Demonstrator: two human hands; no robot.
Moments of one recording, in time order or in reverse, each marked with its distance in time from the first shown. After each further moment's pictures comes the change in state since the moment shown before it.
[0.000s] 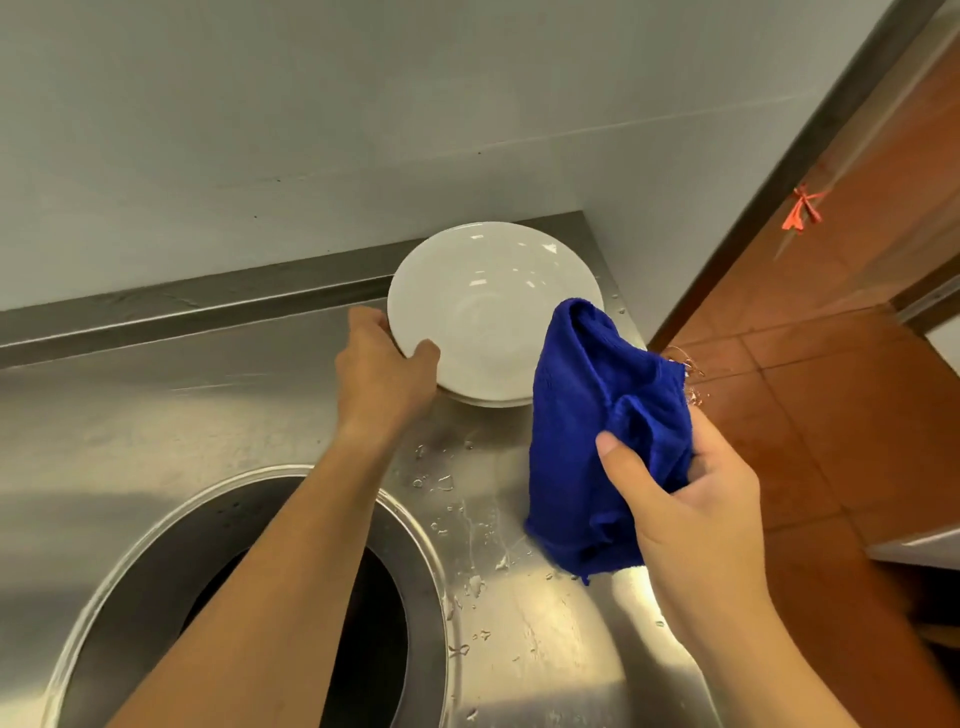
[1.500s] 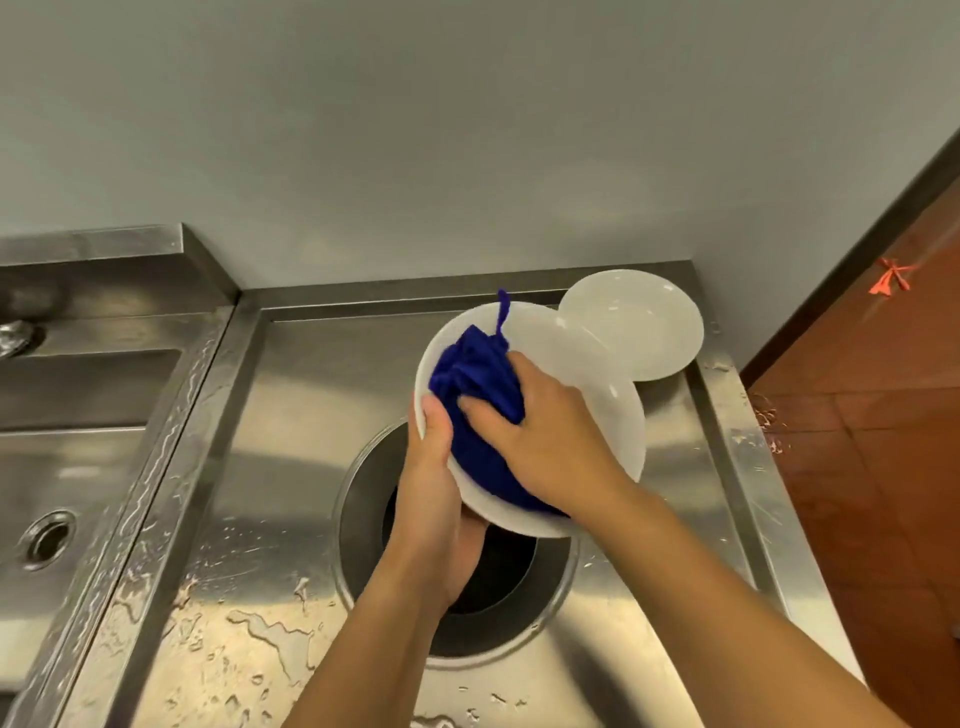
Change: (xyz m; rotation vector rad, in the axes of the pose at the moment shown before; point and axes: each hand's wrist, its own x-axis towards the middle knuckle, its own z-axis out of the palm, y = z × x) left_hand -0.228 0.008 -0.173 -0.987 -0.135 -0.201; right_hand -0.121 -0.130 0.131 -0.478 -0.665 -0.265
